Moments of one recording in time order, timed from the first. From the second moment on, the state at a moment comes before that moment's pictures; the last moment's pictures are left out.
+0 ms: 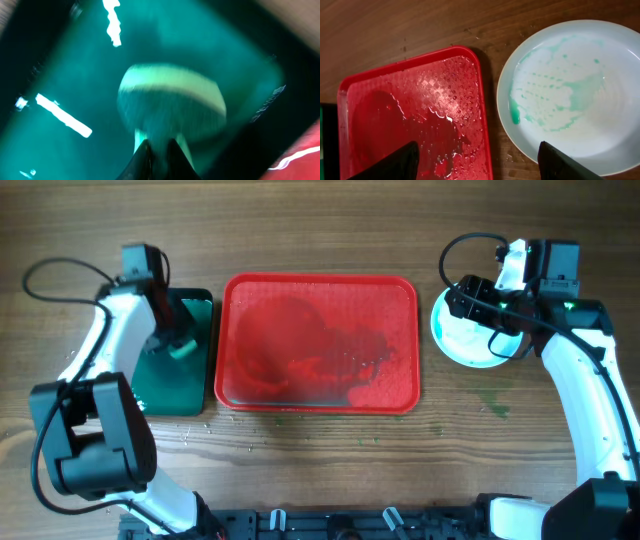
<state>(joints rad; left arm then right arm) 0.13 1.82 1.20 -0.71 -0.12 -0.45 -0.07 1.46 1.16 -0.72 -0.31 0.26</state>
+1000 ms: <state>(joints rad) -0.20 1.61 1.42 -0.91 0.12 -0.15 -0.07 1.16 1.52 -1.13 -0.27 0.16</state>
